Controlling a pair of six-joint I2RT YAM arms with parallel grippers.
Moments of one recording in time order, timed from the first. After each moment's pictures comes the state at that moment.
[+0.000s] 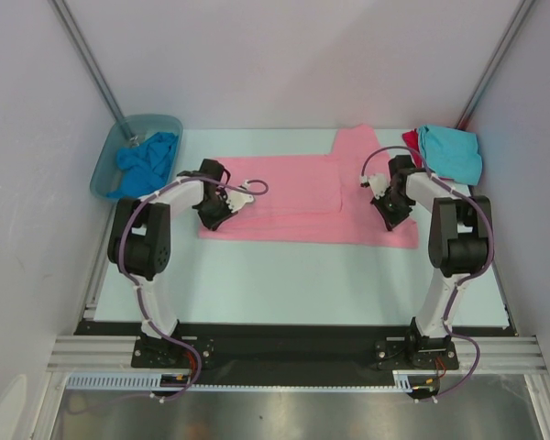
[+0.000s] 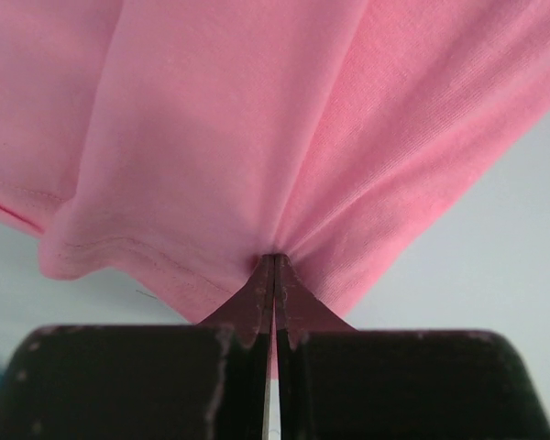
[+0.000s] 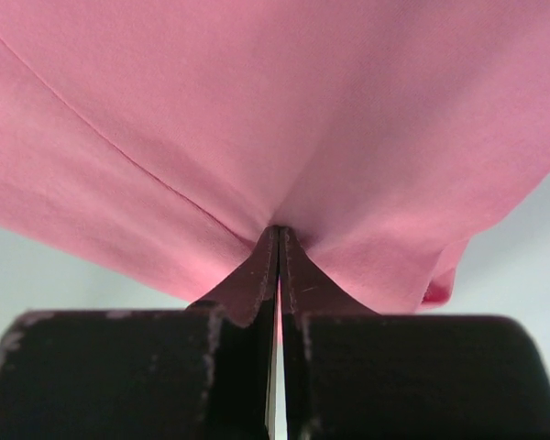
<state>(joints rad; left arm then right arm) -0.23 1.94 1.31 -0.74 0.12 0.84 0.05 1.94 1.33 -0.74 -0.09 -0.58</state>
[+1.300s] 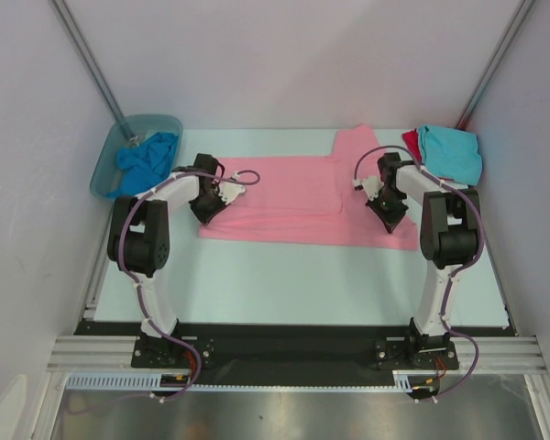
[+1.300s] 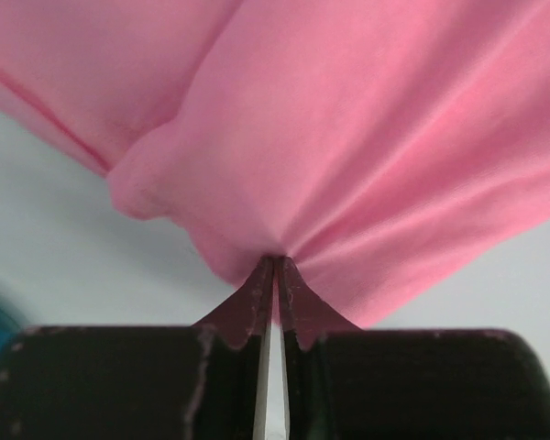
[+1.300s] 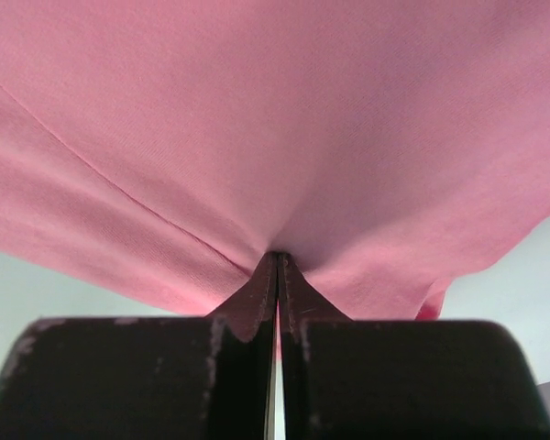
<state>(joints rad) -0.19 1.95 1.36 -0.74 0.04 0.74 0.10 2.03 1.45 -0.89 0.00 -0.60</state>
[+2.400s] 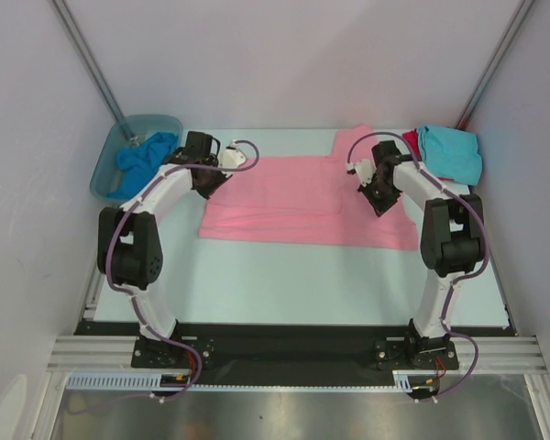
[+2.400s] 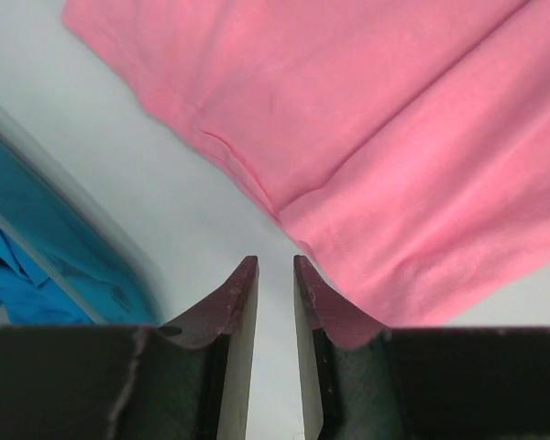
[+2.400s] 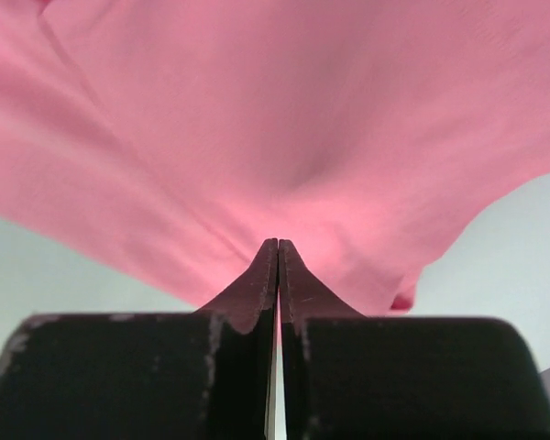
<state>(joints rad) -0.20 1.83 1.46 -0.62 0.06 0.71 0.16 1.96 1.51 -0.81 -0.04 -0.53</state>
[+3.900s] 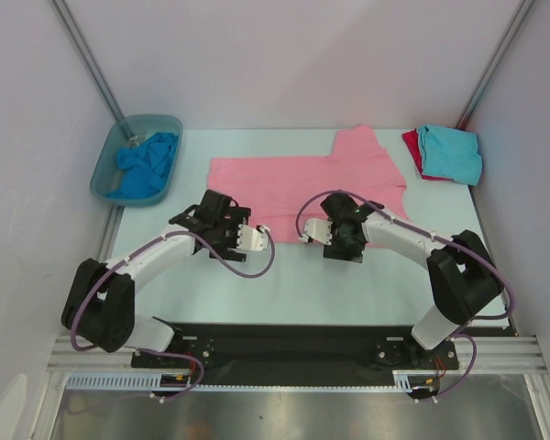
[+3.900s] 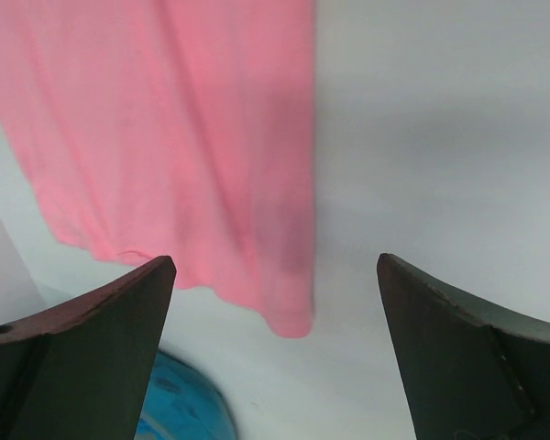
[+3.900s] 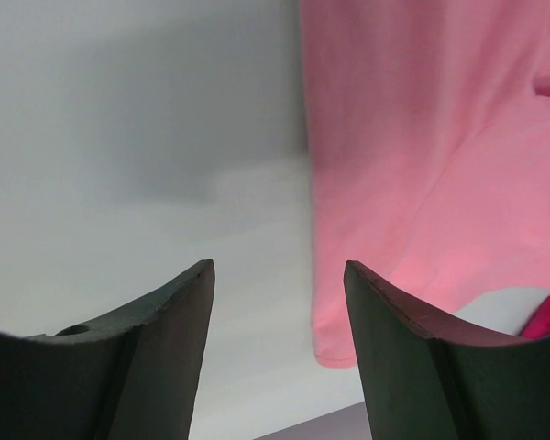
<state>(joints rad) -0.45 1.37 0.84 -0.42 0.14 1.27 0.61 1.60 1.06 -0.72 0.13 -0.84</state>
